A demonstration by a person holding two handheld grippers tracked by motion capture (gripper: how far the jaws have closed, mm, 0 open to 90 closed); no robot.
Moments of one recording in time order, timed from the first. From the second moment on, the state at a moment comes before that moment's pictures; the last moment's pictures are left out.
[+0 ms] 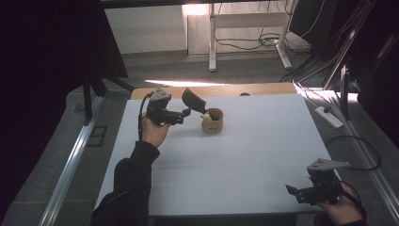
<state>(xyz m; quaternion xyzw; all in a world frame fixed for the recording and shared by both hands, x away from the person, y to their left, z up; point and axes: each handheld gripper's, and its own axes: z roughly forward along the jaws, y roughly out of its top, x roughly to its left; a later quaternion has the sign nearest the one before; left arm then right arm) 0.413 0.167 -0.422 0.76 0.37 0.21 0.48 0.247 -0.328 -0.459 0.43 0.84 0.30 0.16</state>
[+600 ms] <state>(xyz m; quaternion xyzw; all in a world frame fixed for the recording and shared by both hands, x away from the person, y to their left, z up) 0.401 0.170 -0.432 0.76 0.36 0.19 0.50 0.247 -0.330 -0.458 0.43 0.84 0.31 0.15</state>
